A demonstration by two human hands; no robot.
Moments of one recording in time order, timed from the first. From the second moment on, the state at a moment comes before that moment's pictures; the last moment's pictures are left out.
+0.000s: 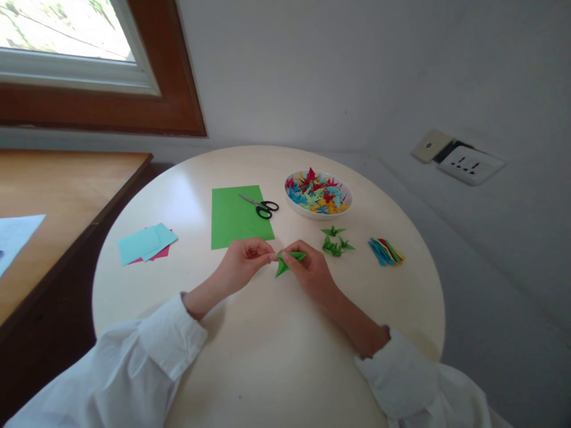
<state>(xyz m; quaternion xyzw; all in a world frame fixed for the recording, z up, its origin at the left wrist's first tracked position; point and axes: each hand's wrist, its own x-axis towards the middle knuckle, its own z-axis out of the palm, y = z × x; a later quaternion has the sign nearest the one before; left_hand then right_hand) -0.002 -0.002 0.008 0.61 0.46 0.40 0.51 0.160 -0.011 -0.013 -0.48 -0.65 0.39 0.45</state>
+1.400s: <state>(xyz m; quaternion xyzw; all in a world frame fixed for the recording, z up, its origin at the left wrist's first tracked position) -0.012 0.002 0.004 0.48 0.46 0.36 0.66 0.161 -0.011 -0.011 -0.45 -0.65 0.38 0.48</state>
